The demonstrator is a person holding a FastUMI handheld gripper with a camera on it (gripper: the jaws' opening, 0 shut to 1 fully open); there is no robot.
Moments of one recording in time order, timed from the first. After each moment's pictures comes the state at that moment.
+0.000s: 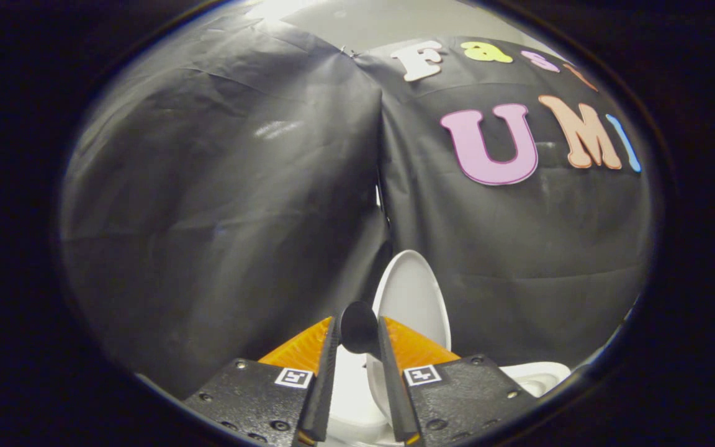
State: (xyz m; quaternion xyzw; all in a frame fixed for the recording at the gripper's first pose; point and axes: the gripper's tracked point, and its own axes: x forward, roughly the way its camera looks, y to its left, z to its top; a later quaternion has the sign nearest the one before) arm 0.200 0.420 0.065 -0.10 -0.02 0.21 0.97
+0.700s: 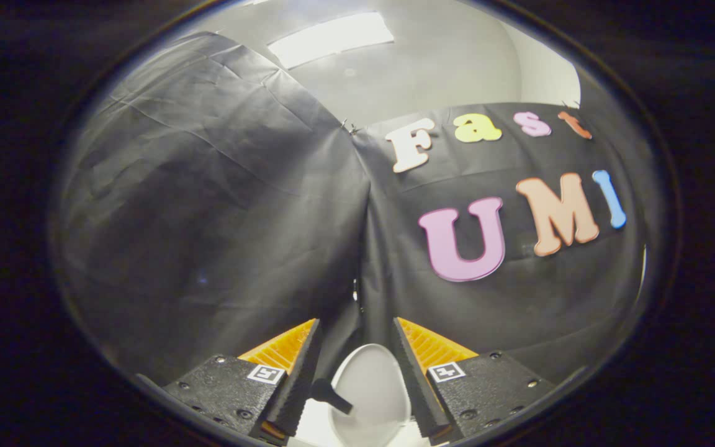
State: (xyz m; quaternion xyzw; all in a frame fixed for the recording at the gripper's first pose) arm 0.115 0.358 0.181 -0.10 -0.21 0.17 0.96
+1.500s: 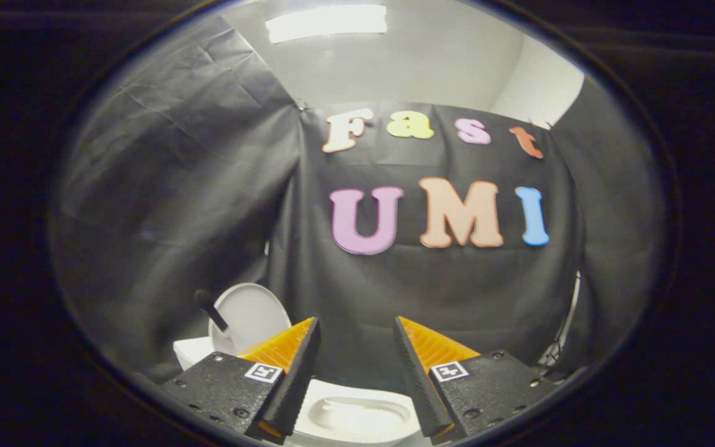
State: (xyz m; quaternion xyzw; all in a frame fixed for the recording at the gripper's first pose) arm 0.051 0.091 0.131 -0.10 -0.15 0.00 0.98
